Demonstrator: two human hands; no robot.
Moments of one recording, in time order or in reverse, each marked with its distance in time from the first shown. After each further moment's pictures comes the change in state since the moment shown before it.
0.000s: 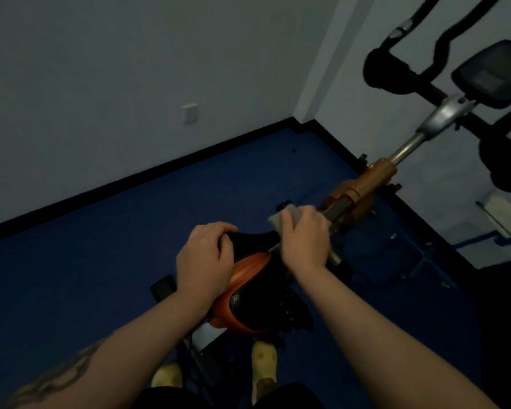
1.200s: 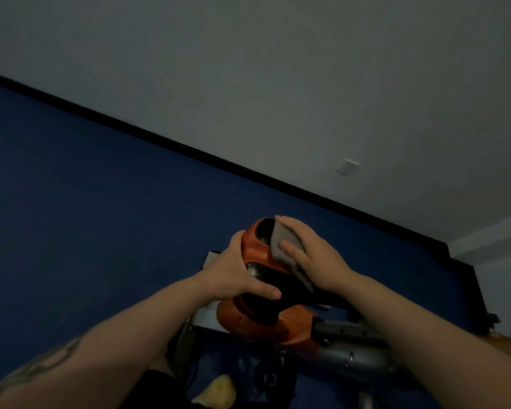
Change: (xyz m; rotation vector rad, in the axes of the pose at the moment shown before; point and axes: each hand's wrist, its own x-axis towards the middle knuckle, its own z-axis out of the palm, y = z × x) left_hand -0.084 0.027 0.020 -0.587 0.011 -0.604; right_hand 0.057 -0.026 0.008 0.084 -1.048 -1.197
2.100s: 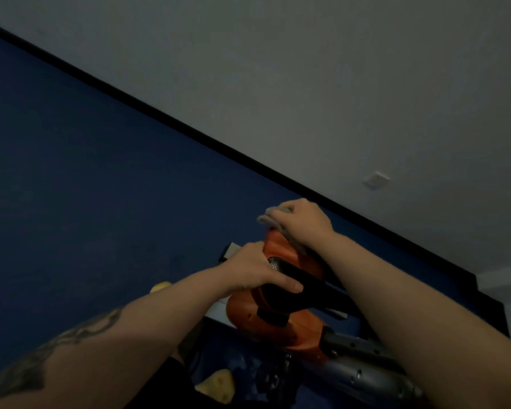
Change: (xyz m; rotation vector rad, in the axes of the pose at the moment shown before) left_hand 0.006 -0.008 0.004 -0.045 0.009 -0.034; right_hand 0.079 -0.058 0.015 -0.189 -0.040 0.141
